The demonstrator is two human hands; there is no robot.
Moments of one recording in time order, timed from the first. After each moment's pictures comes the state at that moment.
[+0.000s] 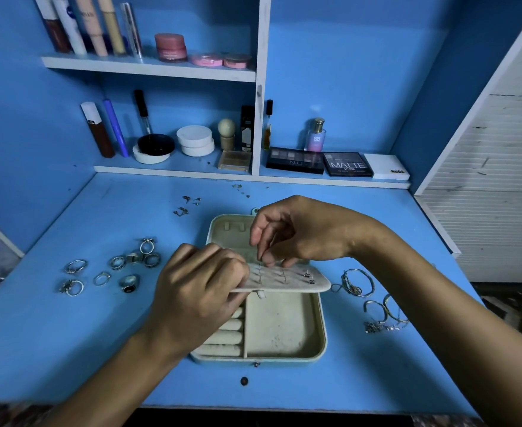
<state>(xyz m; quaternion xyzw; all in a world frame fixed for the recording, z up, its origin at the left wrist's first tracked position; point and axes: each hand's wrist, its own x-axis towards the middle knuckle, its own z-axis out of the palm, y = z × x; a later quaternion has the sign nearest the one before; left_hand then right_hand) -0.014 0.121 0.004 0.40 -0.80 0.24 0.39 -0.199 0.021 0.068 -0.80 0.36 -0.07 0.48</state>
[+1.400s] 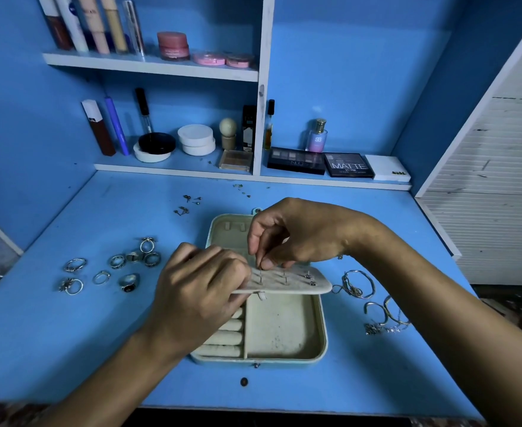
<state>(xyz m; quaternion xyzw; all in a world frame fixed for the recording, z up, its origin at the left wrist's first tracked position) -0.014 0.120 0.003 0.40 -0.79 0.25 0.39 -0.191 0.018 0.071 -0.82 0.34 -0.02 0.45</state>
